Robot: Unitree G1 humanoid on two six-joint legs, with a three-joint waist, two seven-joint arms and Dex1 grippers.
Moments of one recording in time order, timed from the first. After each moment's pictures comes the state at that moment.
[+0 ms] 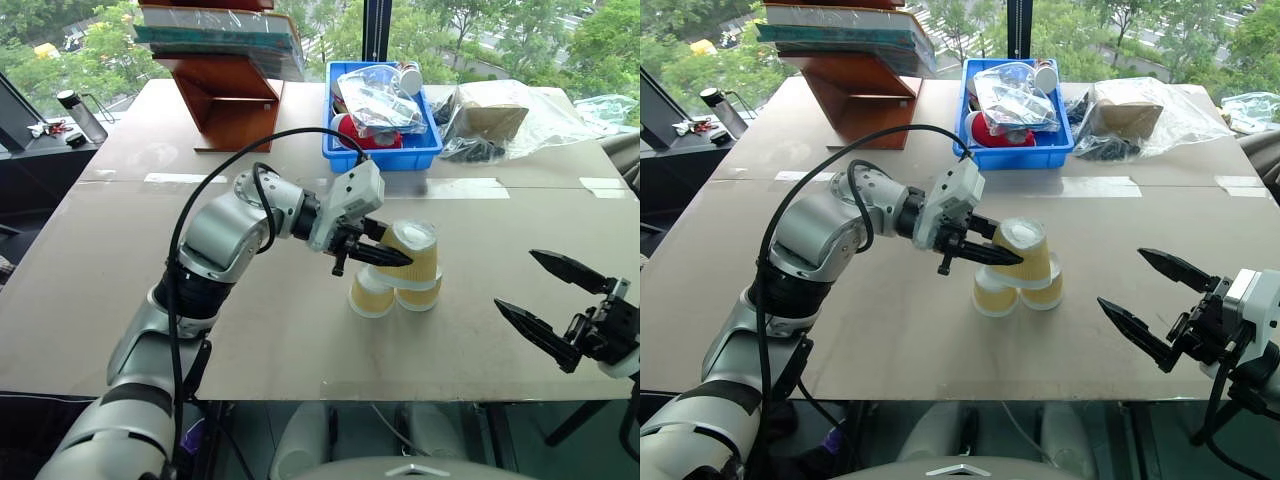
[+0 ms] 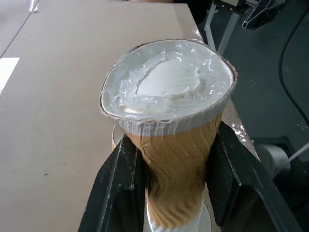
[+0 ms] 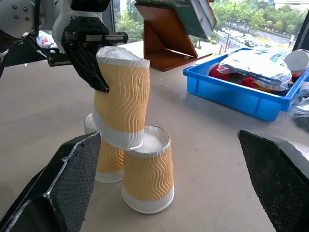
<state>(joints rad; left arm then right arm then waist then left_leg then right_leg) -0.86 0.56 -0.33 -0.15 -0.44 0.75 -1.23 0.43 -0.65 -0.51 -0.71 0.82 0.26 0.82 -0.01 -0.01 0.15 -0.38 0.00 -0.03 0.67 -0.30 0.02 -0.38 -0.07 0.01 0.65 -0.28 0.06</state>
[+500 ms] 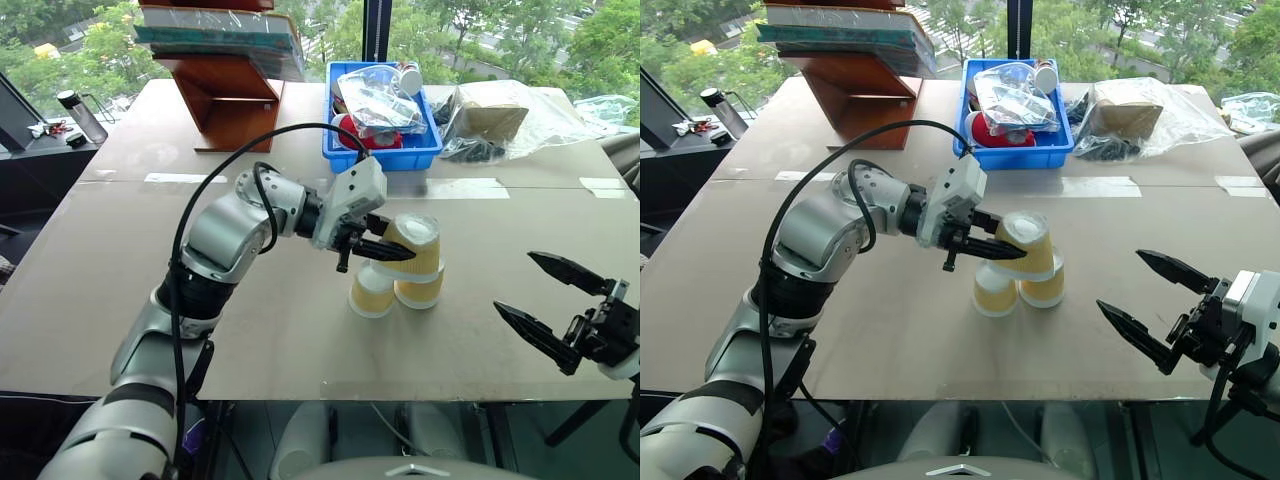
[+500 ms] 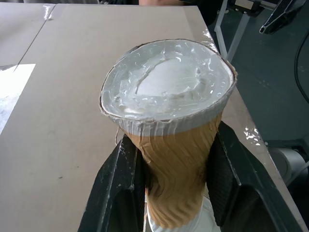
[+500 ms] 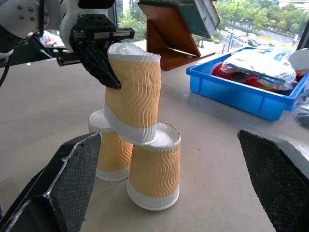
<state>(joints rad) -0.85 0.55 -0.33 -0.15 -0.43 0.72 -1.20 0.44 -0.65 -0.51 -0.71 0.82 0.26 0.84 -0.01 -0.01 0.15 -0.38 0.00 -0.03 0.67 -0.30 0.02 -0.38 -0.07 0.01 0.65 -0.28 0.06</state>
